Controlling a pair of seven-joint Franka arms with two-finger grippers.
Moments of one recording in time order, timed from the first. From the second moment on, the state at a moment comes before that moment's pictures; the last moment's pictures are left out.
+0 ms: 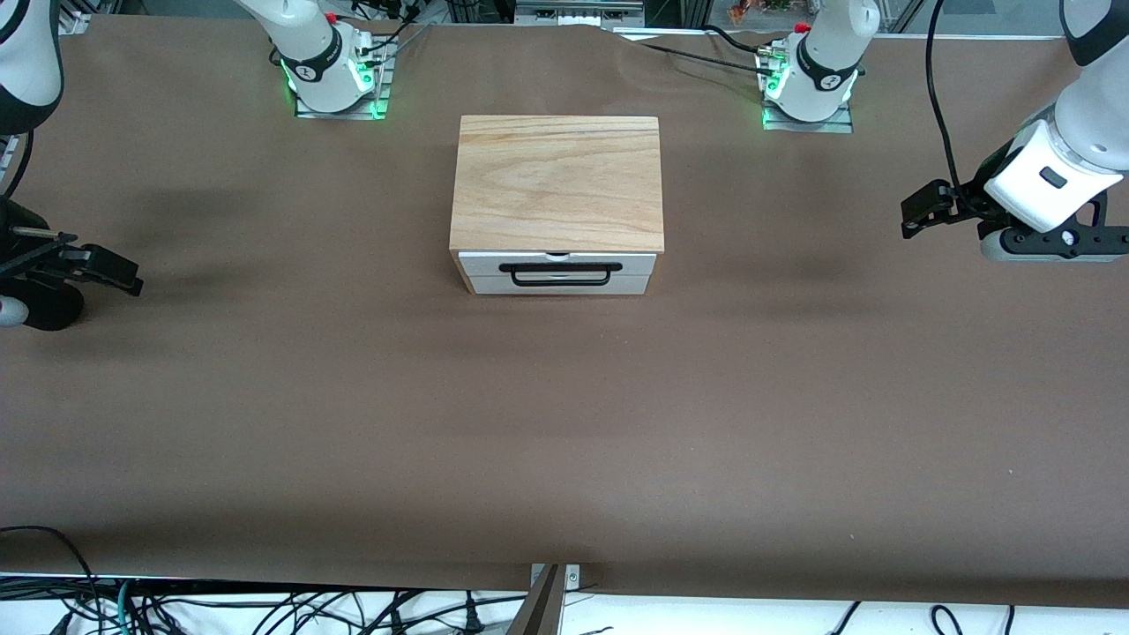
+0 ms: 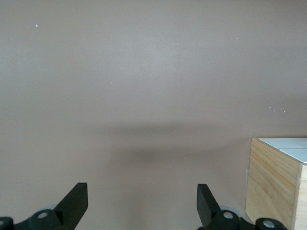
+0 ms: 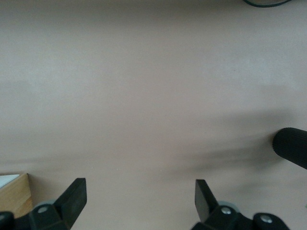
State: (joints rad) left arm 0.02 0.04 -0.13 -1.61 0.00 1.58 -0.12; right arm 0.11 0.23 -0.15 -1.42 -0.01 1.65 0.03
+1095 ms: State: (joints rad) left arm 0.02 0.05 -0.14 -1.61 0.00 1.57 -0.12; right arm 0.11 0.23 -0.15 -1.42 -0.01 1.65 0.03
